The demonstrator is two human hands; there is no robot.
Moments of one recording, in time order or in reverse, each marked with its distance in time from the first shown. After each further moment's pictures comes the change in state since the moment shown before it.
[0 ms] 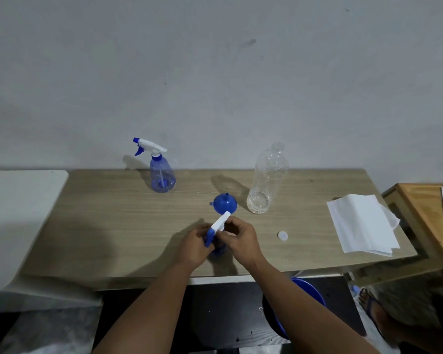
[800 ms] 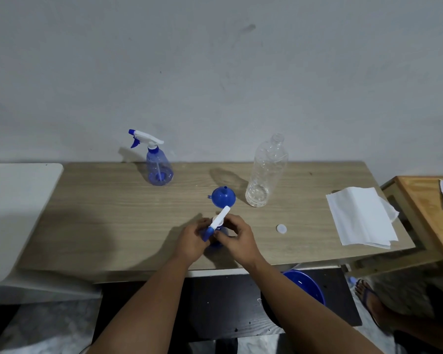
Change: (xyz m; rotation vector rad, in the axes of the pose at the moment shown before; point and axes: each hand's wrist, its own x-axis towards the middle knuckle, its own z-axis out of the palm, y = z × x) left_hand -0.001 -0.012 0.001 -0.187 -0.002 0.000; right_hand -0.009 0.015 0.003 -0.026 0.044 -0.015
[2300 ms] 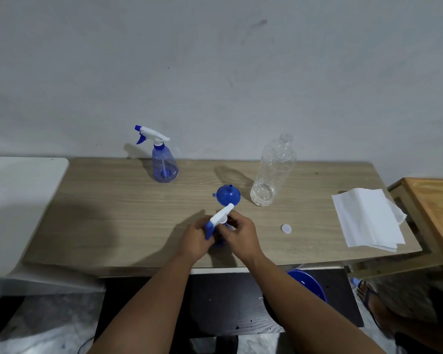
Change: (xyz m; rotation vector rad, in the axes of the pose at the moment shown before) left_hand -0.002 0.010 -0.001 0.107 0.015 0.008; right_hand 0.008 -0.010 0.008 -0.101 -0.047 0.016
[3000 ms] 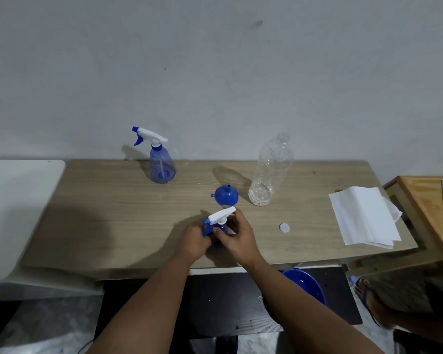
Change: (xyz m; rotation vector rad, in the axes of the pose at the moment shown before) left_hand 0.000 0.001 -0.003 0.131 0.003 -0.074; right_hand -0.011 0.005 0.004 0.152 0.036 -0.027
